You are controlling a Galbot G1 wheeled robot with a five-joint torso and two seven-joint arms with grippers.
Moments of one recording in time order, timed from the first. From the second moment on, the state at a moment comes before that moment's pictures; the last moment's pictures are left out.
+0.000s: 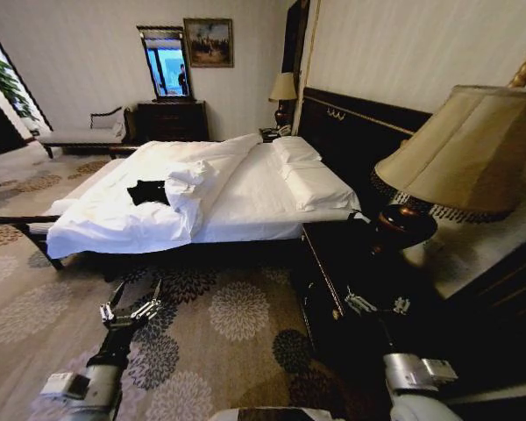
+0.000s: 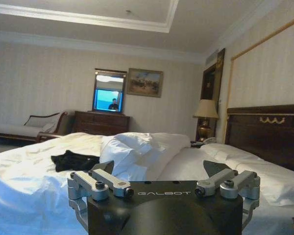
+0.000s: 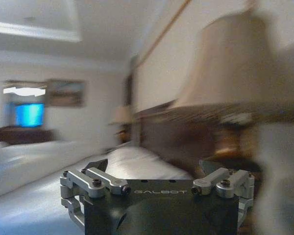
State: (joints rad) left arm 1.94 -1.34 -0.78 -2.40 -0.46 -0.08 -0.03; right arm -1.93 1.45 0.80 2.34 0.26 0.23 0.11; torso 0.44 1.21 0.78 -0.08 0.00
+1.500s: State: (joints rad) left arm 1.79 -1.29 -0.52 -2.46 -0.41 0.21 -0.09; right arm -1.81 1.29 0.90 2.23 0.44 0.11 0.05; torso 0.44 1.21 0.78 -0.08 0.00
